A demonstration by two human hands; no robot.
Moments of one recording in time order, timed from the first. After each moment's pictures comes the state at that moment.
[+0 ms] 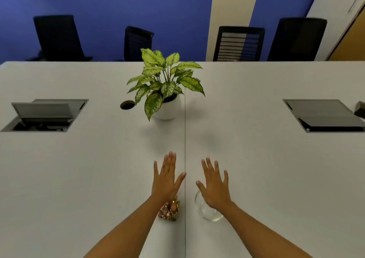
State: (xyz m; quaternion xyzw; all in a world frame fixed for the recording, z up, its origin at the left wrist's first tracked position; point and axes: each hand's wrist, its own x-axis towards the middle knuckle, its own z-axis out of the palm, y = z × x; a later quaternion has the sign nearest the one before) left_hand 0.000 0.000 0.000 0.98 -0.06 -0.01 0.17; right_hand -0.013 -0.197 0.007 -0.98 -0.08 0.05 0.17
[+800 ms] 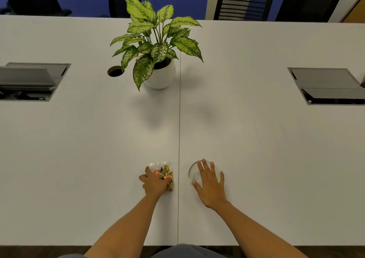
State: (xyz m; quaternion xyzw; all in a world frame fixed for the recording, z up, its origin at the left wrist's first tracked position) left_hand -0.050 -0.008 -0.059 0.81 0.37 -0.18 0.42; right_hand -0.064 -0.212 -0.061 -0.97 -0.05 0.19 0.16
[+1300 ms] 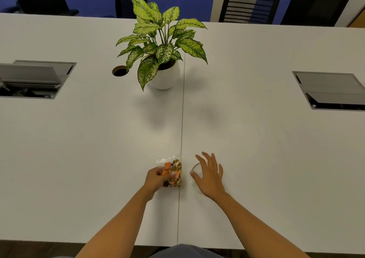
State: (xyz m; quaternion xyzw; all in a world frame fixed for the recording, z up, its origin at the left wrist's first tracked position) left_hand -0.044 0.009 -0.029 0.69 0.28 -0.22 0.62; right_hand -0.036 -0.199 -0.022 -0.94 -0.03 0.14 0.30
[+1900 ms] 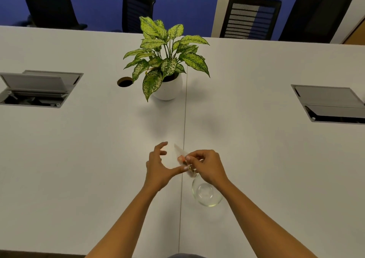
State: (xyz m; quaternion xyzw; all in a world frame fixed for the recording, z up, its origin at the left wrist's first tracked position) left_hand -0.027 -0.005 0.070 0.83 0.17 -0.04 0.53; right_hand 0.003 -0.172 0.092 -0.85 0.03 0.12 0.52
